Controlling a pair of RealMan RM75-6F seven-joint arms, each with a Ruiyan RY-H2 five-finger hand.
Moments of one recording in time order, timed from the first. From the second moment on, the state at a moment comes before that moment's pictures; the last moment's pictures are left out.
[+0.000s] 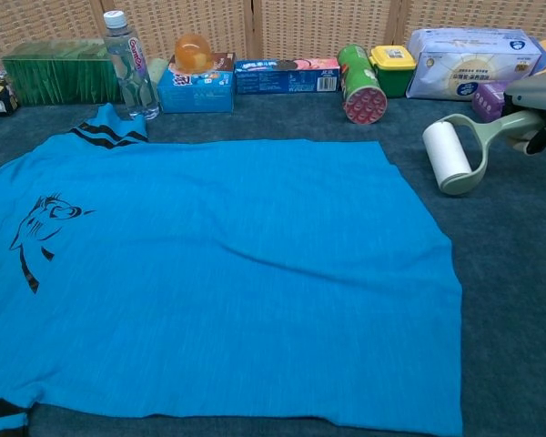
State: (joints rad) left arm -0.23 -0.74 -0.08 -2.15 1.15 1.29 0.16; right arm 0.78 -1.50 0.09 -0.82 -1.38 0.68 0.13
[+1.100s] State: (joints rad) left arm -0.25 -0.79 -0.09 -2.15 1.14 1.27 0.17; right arm 0.82 -1.20 0.14 -1.21 -1.24 0.55 0.07
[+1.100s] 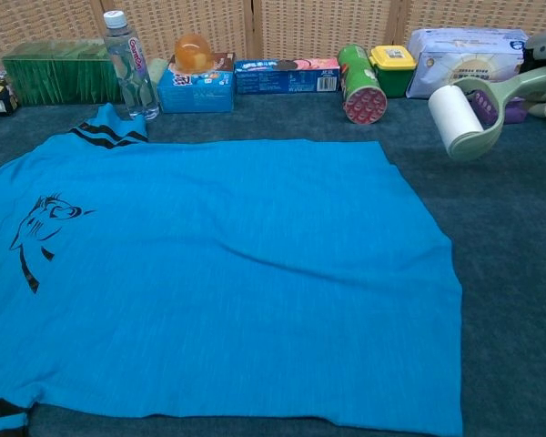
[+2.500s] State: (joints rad) left arm -0.22 -0.80 -0.06 -2.09 1.19 1.26 0.07; right arm 1.38 -1.19 -0.28 -1.61 -0.26 0.59 -0.56
